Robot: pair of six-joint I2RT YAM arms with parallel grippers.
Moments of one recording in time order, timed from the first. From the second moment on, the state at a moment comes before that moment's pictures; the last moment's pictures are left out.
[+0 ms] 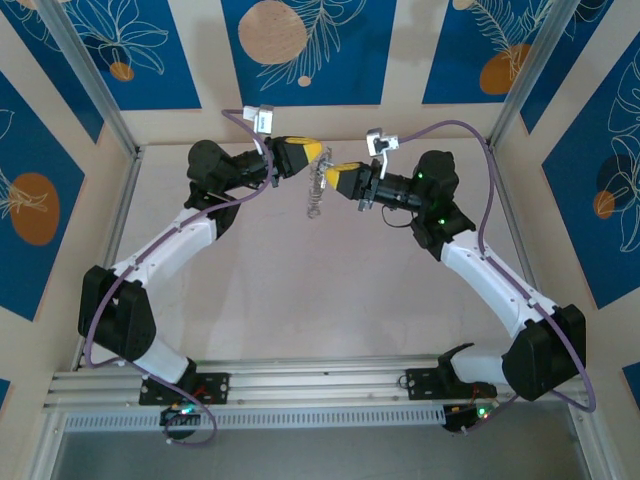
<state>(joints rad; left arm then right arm) -0.45 1.55 1.26 0.75 0.92 -0.86 0.44 1.29 1.09 0.28 -0.83 0.58</state>
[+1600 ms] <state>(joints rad) -0.46 1.55 1.23 0.82 0.91 -0.89 0.40 1.38 1.18 0.47 -0.75 0.77</state>
